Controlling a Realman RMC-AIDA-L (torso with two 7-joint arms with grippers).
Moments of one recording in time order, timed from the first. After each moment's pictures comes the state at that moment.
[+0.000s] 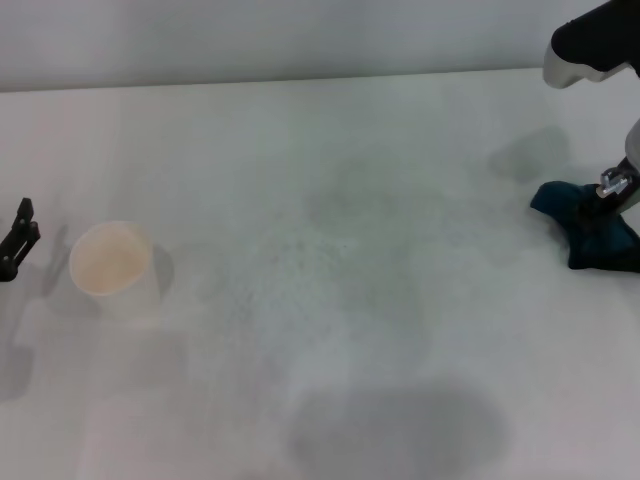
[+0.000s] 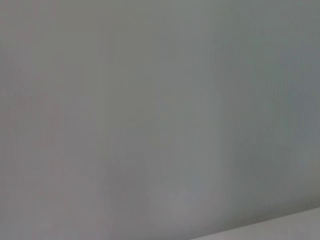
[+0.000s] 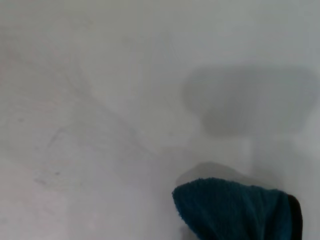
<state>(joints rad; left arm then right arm) -0.38 -2.08 2.83 0.09 -1.27 1.17 -0.04 0.66 2.01 -1.28 -1.02 0.17 1.40 -0.33</state>
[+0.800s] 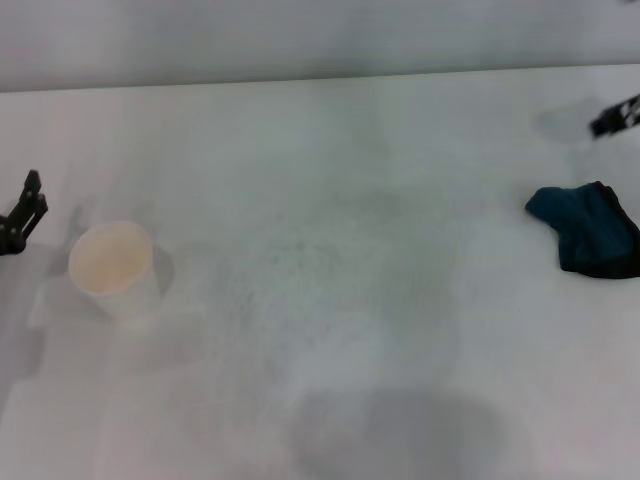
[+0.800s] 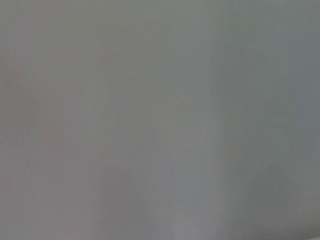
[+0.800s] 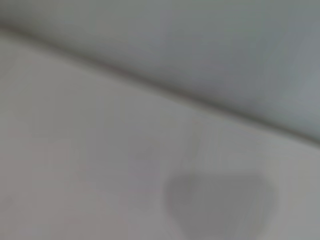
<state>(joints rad) -0.42 -2.08 2.83 0.10 -1.30 1.18 -0.04 0.60 2.00 -1.09 -1.06 0.18 1.09 -0.40</state>
